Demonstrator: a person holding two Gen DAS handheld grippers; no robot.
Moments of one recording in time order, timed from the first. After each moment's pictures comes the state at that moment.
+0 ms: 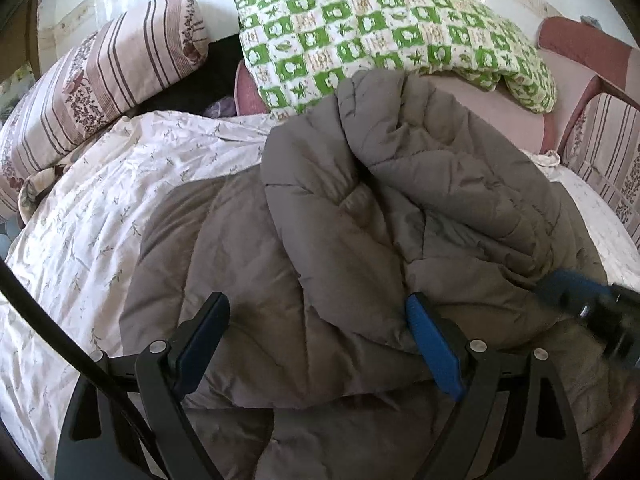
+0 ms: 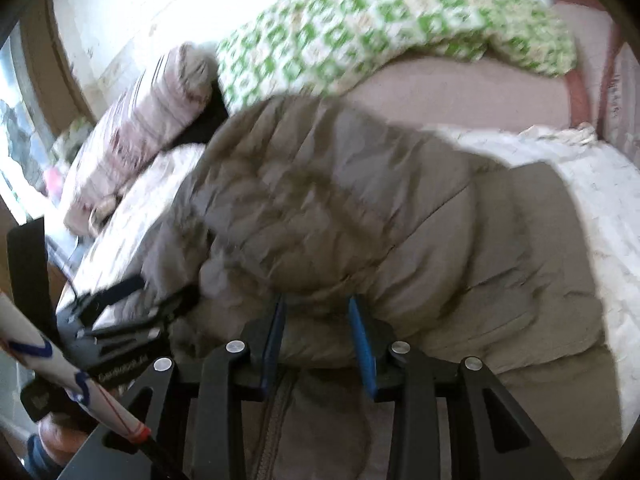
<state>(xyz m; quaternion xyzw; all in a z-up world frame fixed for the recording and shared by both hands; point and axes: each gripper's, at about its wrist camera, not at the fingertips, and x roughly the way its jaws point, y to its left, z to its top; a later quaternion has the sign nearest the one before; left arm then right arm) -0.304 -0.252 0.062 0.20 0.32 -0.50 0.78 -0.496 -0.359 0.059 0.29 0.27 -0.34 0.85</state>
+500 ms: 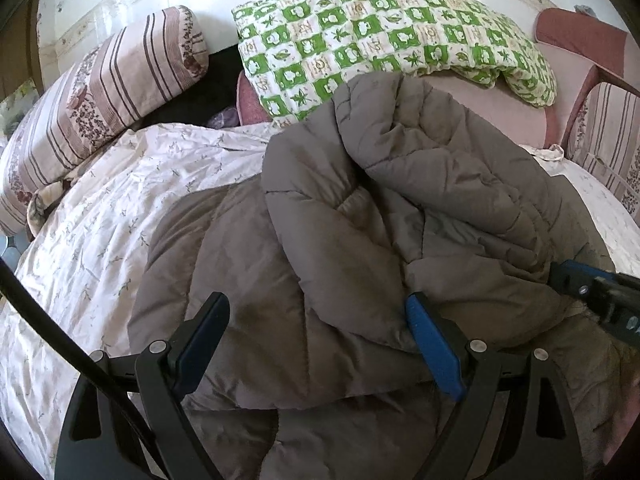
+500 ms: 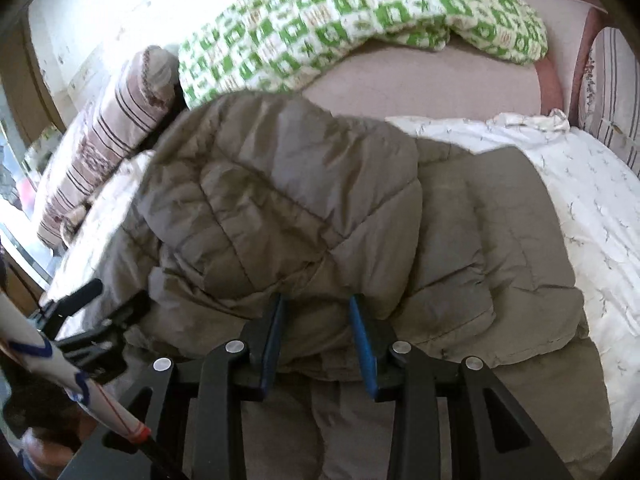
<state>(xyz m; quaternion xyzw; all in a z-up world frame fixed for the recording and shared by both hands) -0.312 -0.252 0.062 0.22 0.29 -0.49 0.79 -0.505 -0.370 0.049 0.30 0.29 -0.37 0.83</state>
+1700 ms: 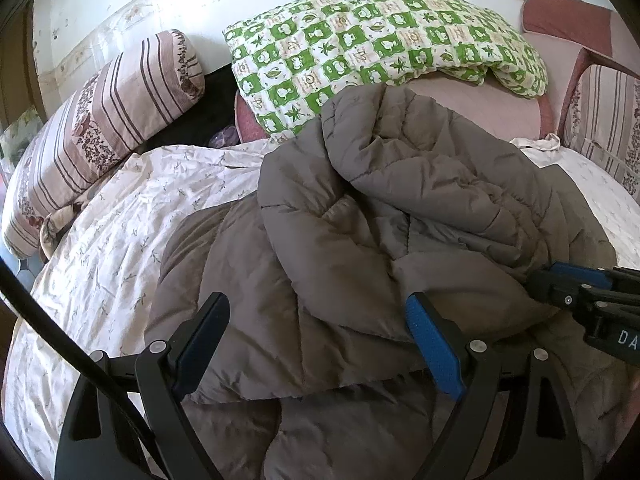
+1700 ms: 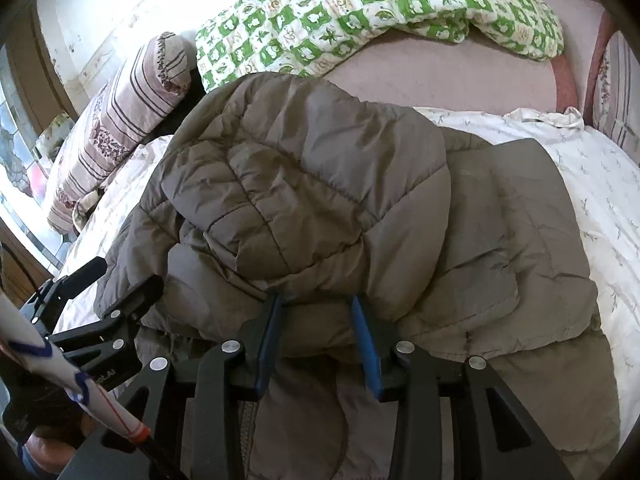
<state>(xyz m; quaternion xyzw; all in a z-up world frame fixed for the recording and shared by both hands) -0.330 -0.249 0.069 0.25 0.26 -0.49 0.80 -0.495 -0.360 0.043 0.30 0.31 -0.34 0.83</state>
